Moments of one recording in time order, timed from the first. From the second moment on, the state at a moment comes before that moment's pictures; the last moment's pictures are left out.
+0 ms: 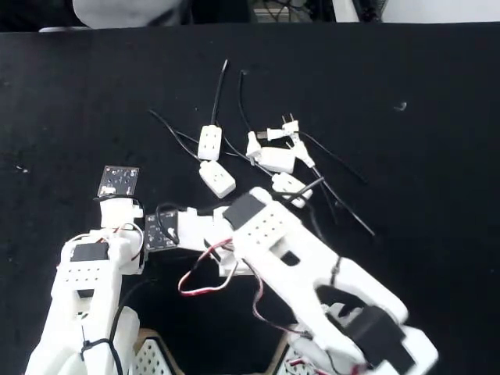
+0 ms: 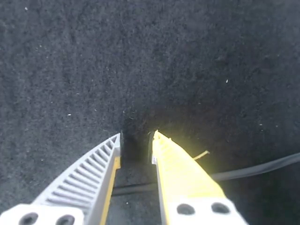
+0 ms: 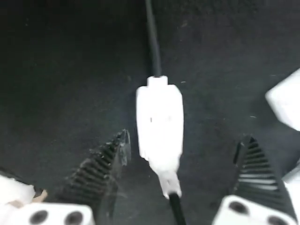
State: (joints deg) left arm -9.3 -51.0 79.6 44.6 -10.4; right arm -41.8 -14.8 41.4 70.5 51.6
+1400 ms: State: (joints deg) left arm -9.3 -51.0 80.0 44.6 -10.4; right arm -41.9 -3.2 43.0 64.1 49.2
